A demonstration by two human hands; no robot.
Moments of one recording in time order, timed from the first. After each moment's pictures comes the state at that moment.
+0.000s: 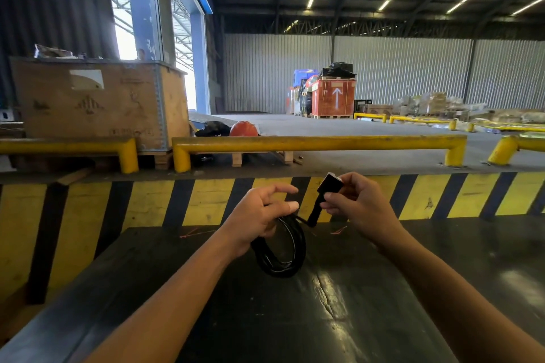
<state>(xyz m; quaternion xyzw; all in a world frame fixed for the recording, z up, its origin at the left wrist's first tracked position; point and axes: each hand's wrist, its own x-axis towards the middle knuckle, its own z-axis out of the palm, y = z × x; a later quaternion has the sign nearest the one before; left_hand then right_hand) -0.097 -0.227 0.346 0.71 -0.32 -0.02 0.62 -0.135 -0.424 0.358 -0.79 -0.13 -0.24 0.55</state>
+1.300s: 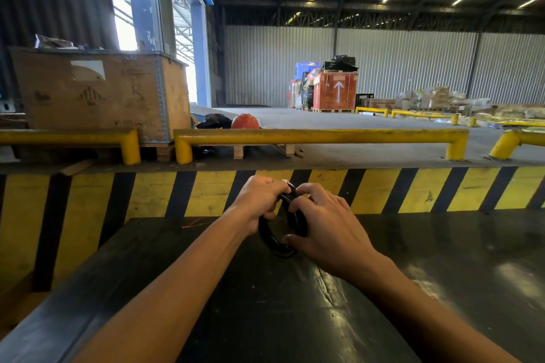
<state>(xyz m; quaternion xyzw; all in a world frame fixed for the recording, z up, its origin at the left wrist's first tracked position) -0.083 -0.239 0.350 0.74 -0.14 -0.02 0.65 -0.167 -0.371 0.335 -0.94 -0.18 -0.28 0.10</state>
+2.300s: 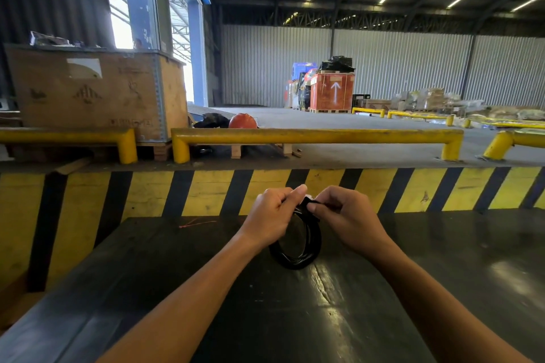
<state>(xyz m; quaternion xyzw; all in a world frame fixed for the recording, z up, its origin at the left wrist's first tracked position) -0.106 -0.246 0.326 0.77 -0.33 0.12 0.54 -0.141 -0.408 0.329 -0.85 -0.19 -0.29 0.39</state>
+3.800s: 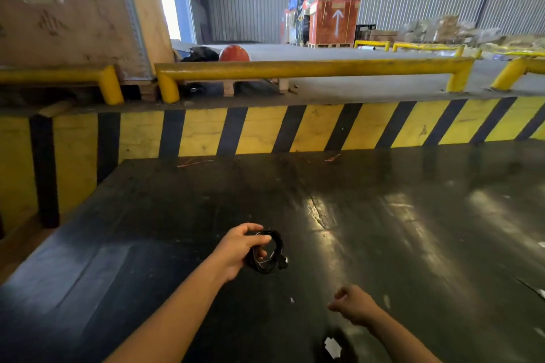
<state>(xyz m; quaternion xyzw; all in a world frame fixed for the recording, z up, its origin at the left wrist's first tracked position) -0.105 -0.204 0.142 0.68 0.04 -0.20 0.70 -0.180 -0.450 0.053 -0.89 0.16 0.20 0.38</state>
